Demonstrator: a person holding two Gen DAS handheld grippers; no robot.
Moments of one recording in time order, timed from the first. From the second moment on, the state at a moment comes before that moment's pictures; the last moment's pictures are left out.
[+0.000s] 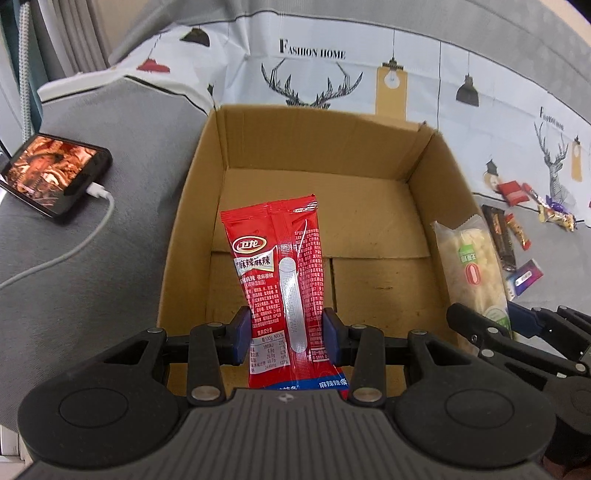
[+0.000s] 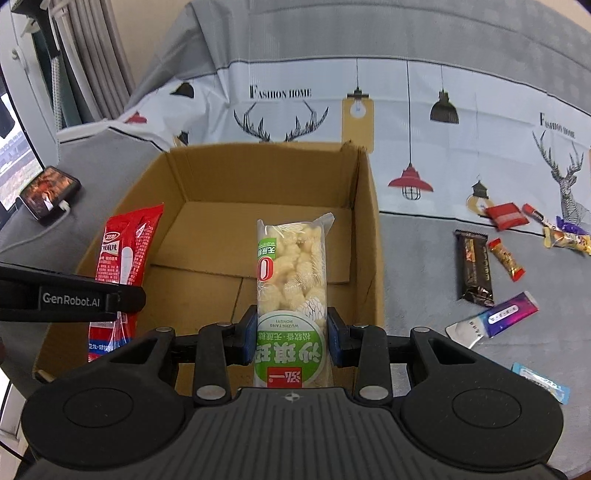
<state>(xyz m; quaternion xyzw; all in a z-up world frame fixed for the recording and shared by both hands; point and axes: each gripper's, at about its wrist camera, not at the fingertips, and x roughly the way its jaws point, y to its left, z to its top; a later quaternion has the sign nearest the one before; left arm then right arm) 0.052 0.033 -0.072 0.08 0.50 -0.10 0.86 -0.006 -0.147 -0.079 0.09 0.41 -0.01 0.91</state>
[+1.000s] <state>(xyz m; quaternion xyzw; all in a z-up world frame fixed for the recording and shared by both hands) -0.041 0.052 -0.054 0.11 0.45 -0.04 0.88 -0.104 -0.123 -0.039 0.07 0.37 -0.02 0.93</state>
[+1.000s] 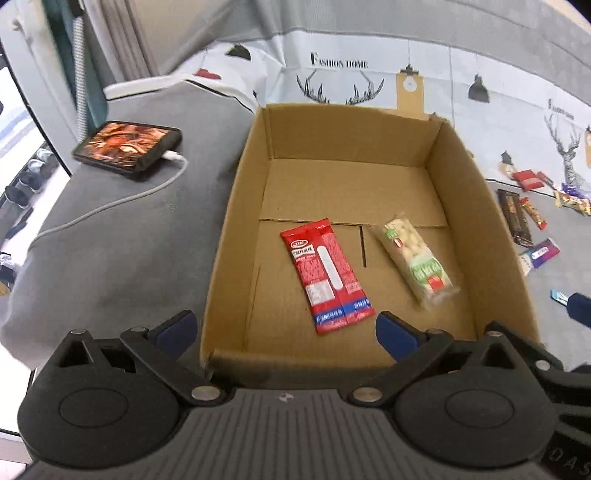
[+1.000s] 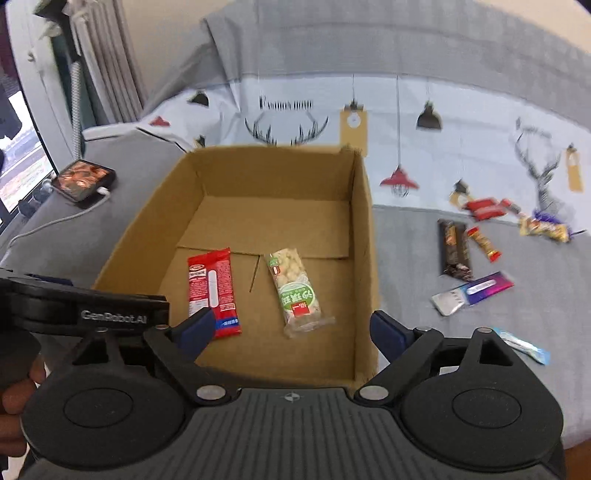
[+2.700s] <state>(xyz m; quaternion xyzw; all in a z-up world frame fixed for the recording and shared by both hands) -0.155 0.066 0.005 0.12 0.36 -0.04 0.92 -0.216 -0.110 0.020 0.05 0.28 -0.01 0.96</state>
